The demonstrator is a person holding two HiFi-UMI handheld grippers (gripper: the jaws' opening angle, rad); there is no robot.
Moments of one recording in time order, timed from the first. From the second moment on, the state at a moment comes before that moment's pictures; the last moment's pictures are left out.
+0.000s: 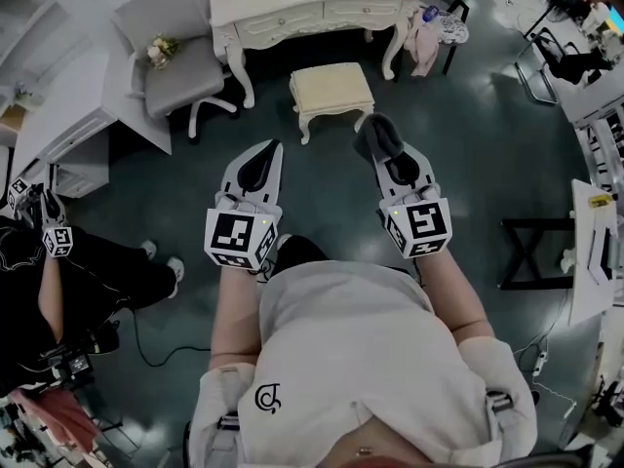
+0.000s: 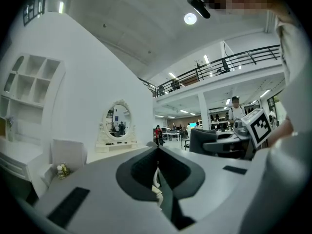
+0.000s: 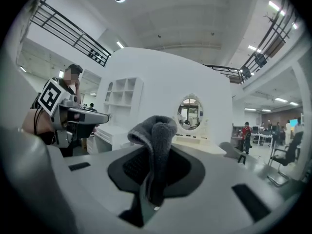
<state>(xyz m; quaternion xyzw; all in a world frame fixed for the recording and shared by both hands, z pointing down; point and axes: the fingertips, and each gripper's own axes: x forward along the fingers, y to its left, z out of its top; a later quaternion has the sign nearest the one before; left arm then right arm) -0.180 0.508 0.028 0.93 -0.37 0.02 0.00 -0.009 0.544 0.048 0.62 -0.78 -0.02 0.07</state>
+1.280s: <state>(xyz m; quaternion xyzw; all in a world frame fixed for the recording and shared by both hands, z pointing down) -0.152 0.171 0.090 0.94 -0.32 0.02 0.07 0.011 0.212 0.160 0.60 -0.77 0.10 0.18</state>
